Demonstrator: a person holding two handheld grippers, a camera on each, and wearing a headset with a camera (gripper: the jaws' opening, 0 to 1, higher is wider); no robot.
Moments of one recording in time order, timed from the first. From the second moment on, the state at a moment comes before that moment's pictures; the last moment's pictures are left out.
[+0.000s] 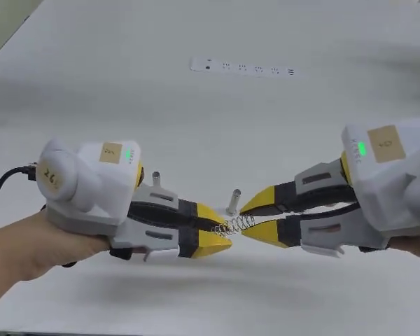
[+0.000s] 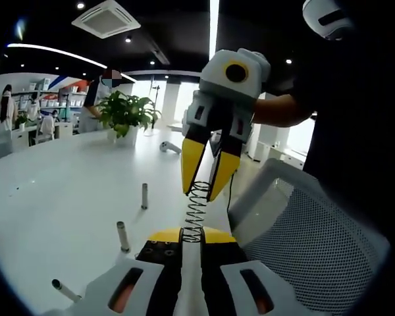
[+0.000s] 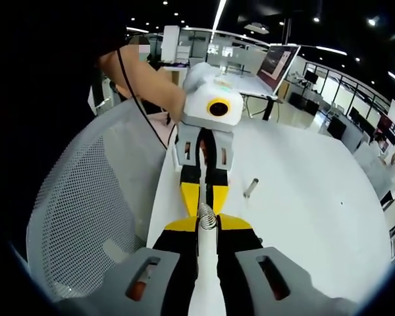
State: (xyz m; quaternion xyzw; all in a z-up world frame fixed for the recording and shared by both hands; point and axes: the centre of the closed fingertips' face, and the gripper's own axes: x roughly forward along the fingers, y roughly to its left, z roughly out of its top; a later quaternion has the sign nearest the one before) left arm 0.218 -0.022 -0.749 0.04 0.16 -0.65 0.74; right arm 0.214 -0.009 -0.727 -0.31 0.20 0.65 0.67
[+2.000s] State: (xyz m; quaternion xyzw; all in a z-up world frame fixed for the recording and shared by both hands) left arm 0.222 -0.017 -0.751 0.06 0.16 -0.63 0.75; right arm 0.211 0.010 -0.712 -0.29 0.18 0.66 0.67
